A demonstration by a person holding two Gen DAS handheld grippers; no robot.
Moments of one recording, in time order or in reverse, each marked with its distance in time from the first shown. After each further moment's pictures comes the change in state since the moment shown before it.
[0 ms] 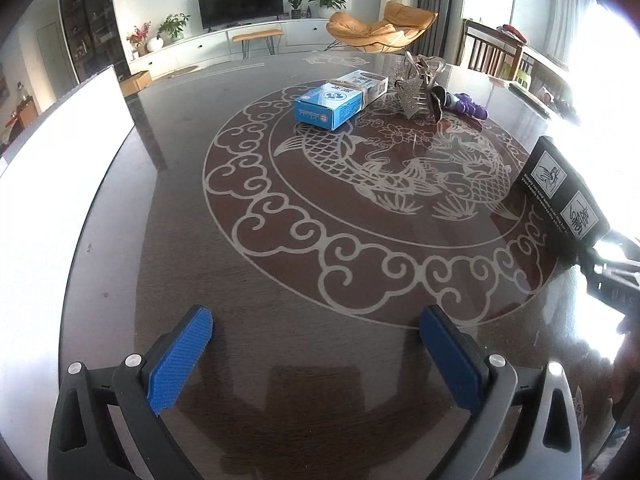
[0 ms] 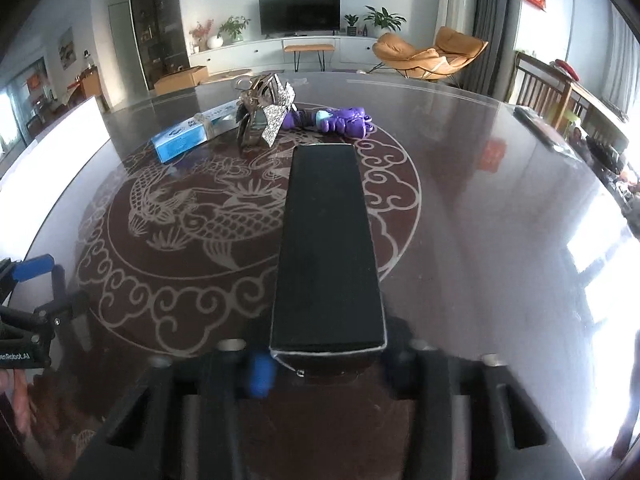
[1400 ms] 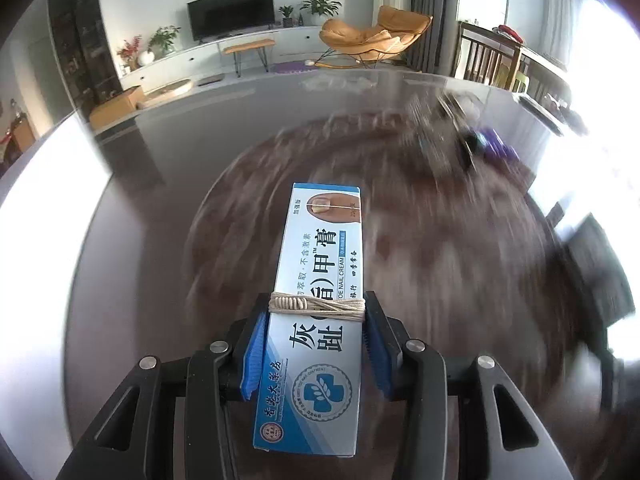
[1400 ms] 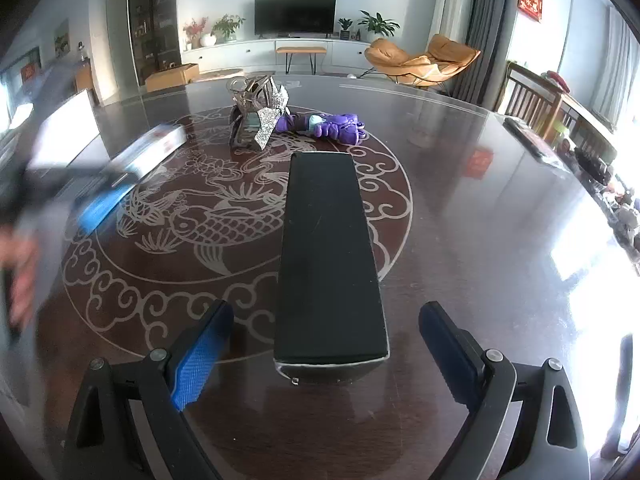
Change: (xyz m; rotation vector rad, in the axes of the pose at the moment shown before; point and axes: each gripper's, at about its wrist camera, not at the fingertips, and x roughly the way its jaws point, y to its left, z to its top) left arm 0.008 0.006 0.031 0.030 -0.035 0.001; right arm 0.000 0.006 0.004 -0.021 -0.024 -0.039
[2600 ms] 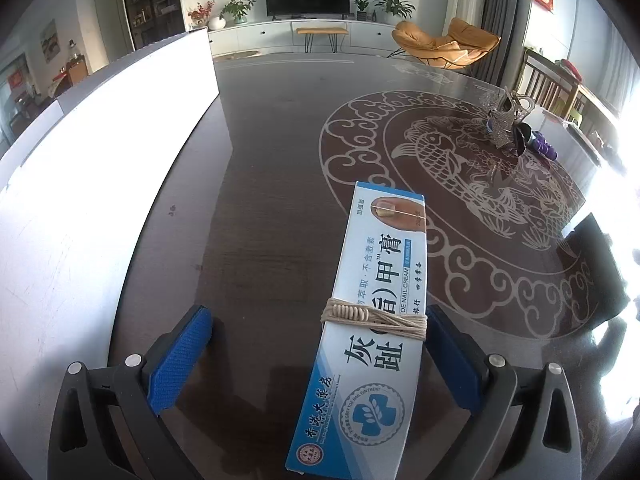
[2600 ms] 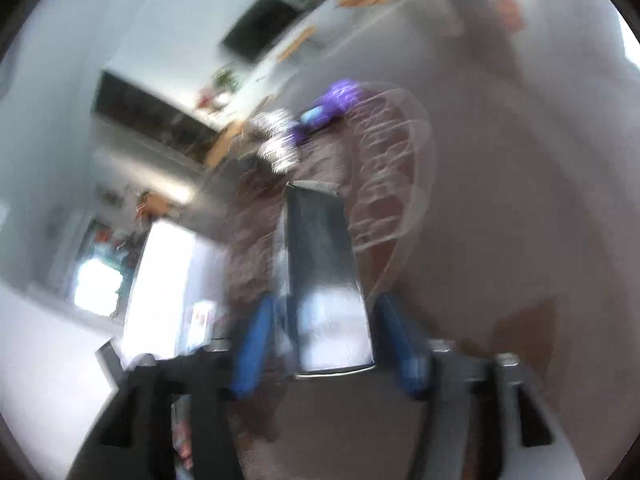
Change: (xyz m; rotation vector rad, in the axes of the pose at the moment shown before) left arm -0.028 0.049 -0.059 -0.204 0.038 0.118; right arm 0.003 -0.098 -0.022 0.609 0.059 0.529
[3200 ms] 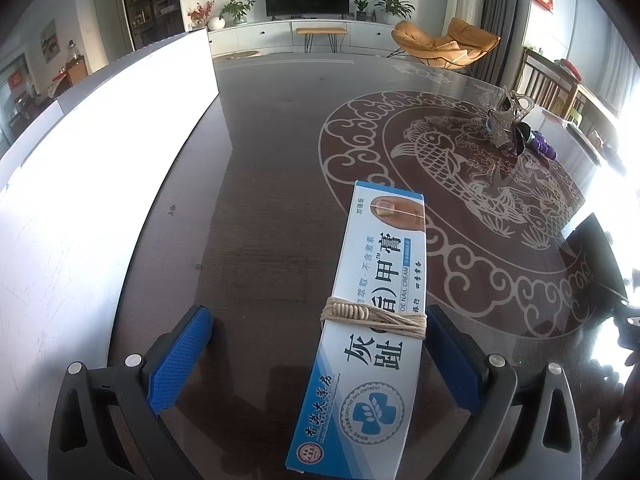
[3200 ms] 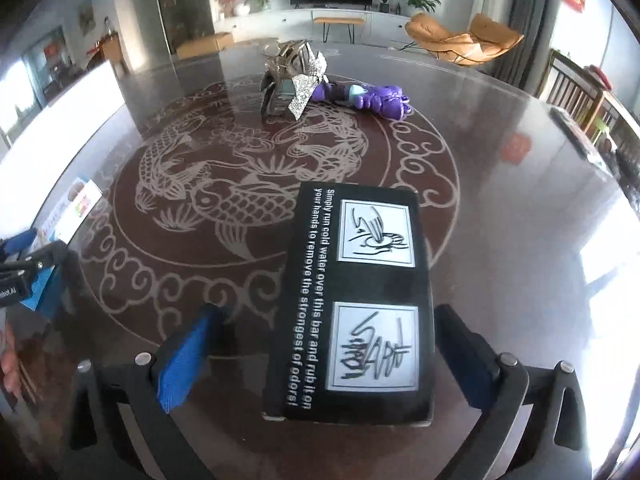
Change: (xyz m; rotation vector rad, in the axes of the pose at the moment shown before) left arm 0.000 0.001 0.001 0.001 -0.001 -0.002; right arm 0.064 0.085 -0.039 -0.634 0.072 -0.440
